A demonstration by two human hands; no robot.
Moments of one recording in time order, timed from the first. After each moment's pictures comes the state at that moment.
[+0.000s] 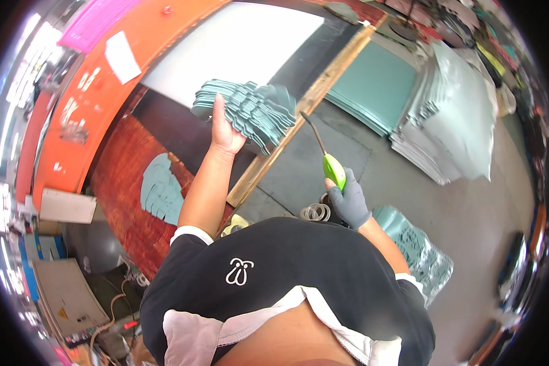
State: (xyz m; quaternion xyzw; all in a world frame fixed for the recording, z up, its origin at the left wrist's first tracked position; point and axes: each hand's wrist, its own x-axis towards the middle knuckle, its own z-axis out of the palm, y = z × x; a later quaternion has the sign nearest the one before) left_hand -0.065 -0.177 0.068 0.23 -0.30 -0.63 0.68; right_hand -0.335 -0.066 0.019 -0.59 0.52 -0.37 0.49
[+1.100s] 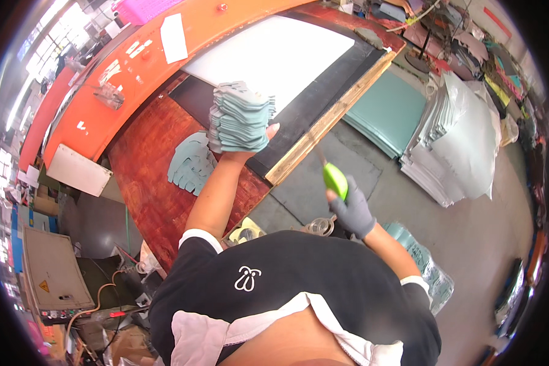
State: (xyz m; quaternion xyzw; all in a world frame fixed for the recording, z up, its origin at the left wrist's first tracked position) left_hand -0.005 -0.056 0.107 0.53 -0.74 0.26 0.33; right_hand -0.279 0.014 0.059 -0.69 0.44 -0.36 0.45
